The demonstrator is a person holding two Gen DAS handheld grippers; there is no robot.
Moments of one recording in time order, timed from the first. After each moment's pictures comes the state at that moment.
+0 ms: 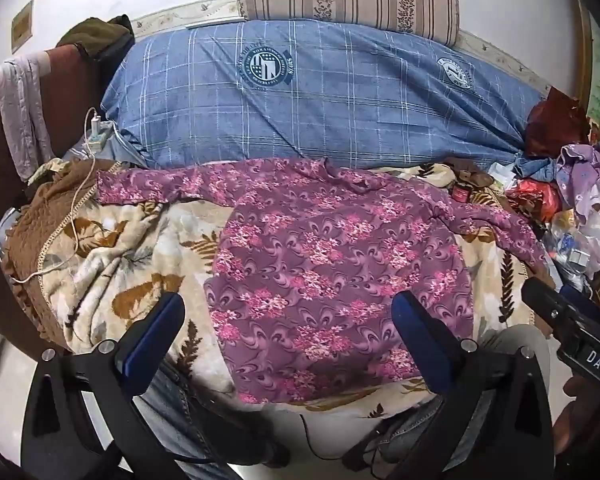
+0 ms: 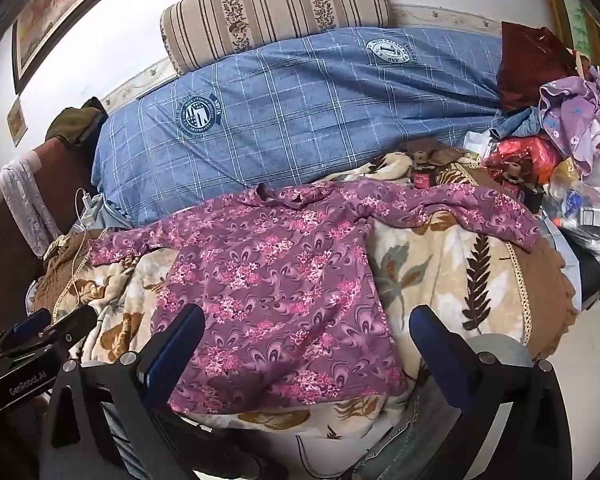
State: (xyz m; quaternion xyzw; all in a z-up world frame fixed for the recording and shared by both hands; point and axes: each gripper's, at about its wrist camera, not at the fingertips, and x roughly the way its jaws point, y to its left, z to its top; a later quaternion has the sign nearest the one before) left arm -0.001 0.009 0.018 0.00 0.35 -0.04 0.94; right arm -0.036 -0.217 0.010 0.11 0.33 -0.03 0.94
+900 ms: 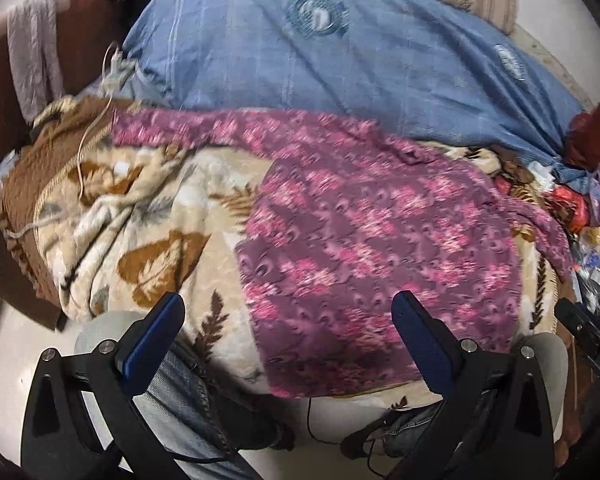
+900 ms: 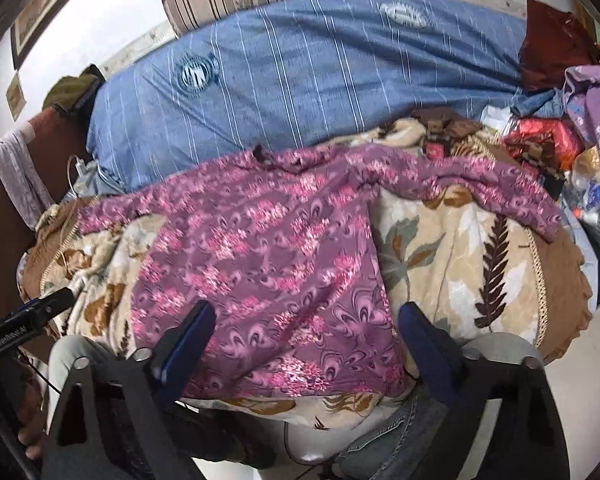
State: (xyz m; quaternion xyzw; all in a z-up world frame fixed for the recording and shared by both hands) left arm 0.046 0.076 -0.046 -0.05 0.42 0.00 0.91; right arm 0.002 -0.232 -0.040 0.10 0.39 -0.01 0.92
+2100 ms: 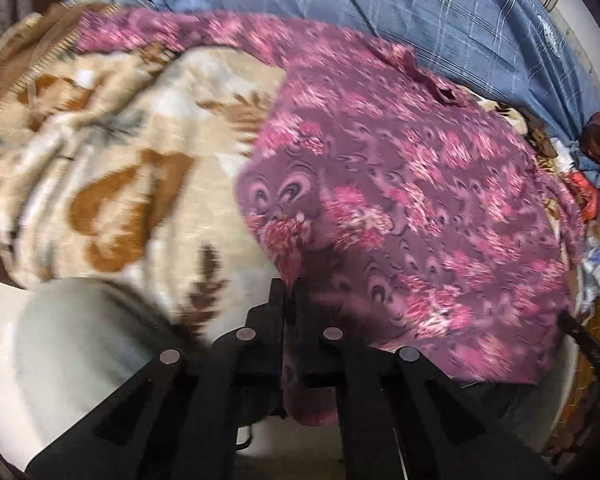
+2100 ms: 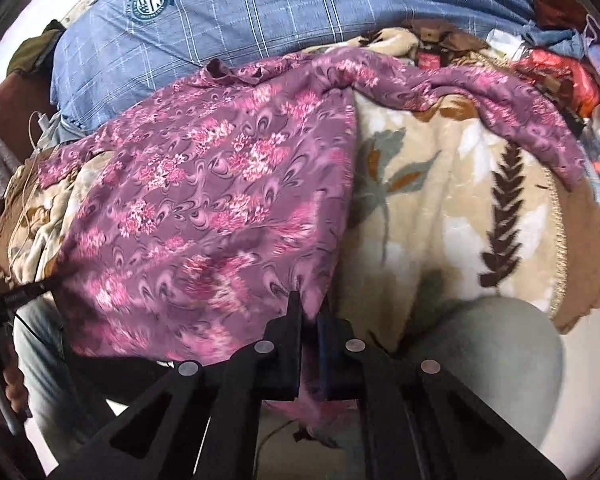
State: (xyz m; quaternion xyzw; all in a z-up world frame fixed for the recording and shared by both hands) left arm 0.095 0.106 -0.124 -0.07 0.53 -0.02 0.84; right arm 0.033 -0.276 -0.111 0.10 0.51 -0.01 0.85
